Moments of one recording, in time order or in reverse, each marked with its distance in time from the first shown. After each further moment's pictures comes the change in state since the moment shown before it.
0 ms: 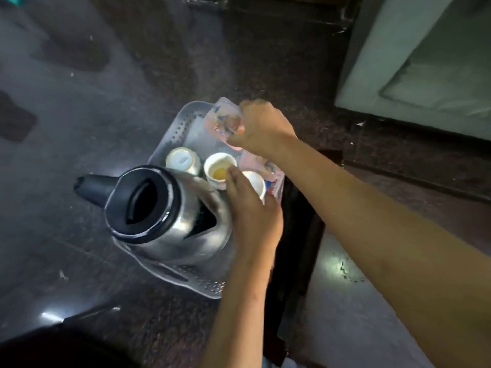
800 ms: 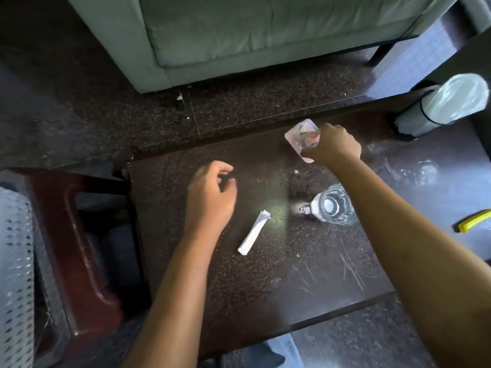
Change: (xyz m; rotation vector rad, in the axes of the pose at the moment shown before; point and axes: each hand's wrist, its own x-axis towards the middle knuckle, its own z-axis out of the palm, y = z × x) left_hand -0.130 0.101 0.256 0.238 -0.565 0.485; right_hand -0.326 0.441 -0.130 -0.132 0.199 1.108
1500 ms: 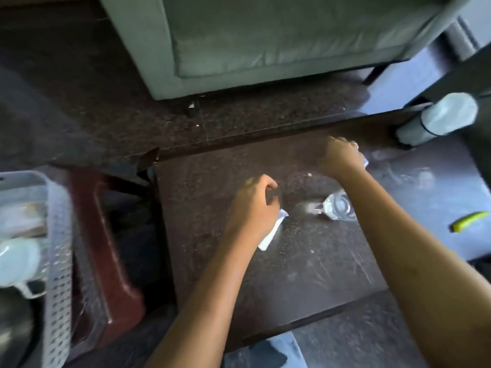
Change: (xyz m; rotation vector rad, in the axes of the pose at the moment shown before) left_hand -0.028 0.011 -0.016 -0.034 -0.238 0.093; right_hand -0.048 -0.028 -0.010 -0.082 -0.053 -0.002
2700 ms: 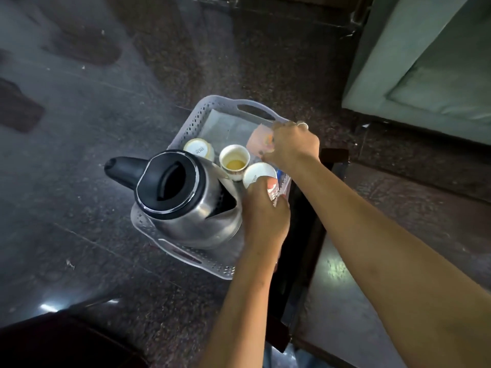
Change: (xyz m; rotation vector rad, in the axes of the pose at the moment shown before) left_hand -0.146 -0.166 -0.195 -0.241 0.816 -0.523; right_hand -0.215 -0.430 0.082 -0.115 0.112 -0.983
